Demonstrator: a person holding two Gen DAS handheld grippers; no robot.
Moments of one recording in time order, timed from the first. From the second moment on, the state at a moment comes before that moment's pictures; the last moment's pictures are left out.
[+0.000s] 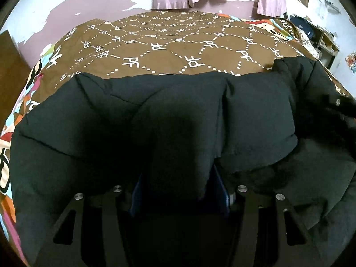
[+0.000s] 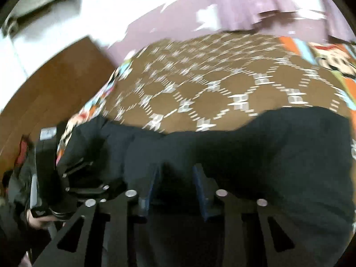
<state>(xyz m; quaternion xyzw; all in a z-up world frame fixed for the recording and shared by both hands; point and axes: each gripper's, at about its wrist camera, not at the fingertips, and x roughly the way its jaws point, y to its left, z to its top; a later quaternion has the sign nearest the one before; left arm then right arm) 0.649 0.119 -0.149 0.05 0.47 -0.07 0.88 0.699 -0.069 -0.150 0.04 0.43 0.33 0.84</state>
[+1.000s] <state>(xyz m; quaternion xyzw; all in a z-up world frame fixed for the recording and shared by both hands) 0.654 0.113 -0.155 0.06 0.47 -0.06 0.88 0.721 -0.073 -0.204 -0.04 0.45 0.18 0.87</state>
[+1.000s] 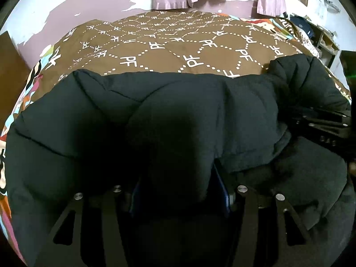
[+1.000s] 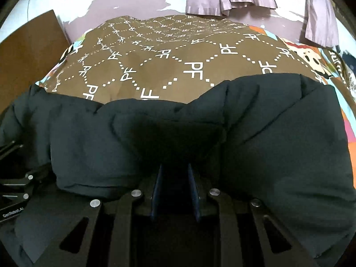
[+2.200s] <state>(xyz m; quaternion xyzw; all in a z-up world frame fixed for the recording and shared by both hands) 0.561 0.123 -0.078 -0.06 0.36 -0.02 0.93 0.588 -0.125 -0.126 0.04 0.30 0.18 0.93</state>
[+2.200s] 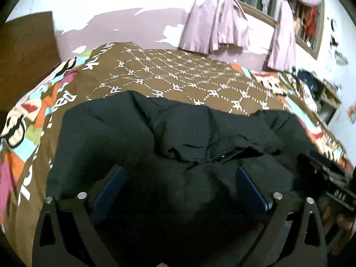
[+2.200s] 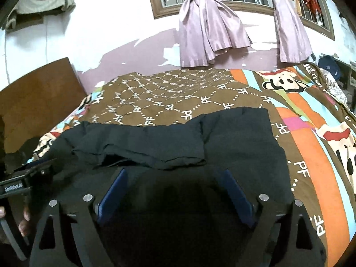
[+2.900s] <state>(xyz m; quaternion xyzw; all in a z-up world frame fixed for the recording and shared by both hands) 0.414 0.068 0.000 0.00 0.35 -0.08 0.93 0.455 -0.152 -0.052 0.01 0.32 0.24 0.92</state>
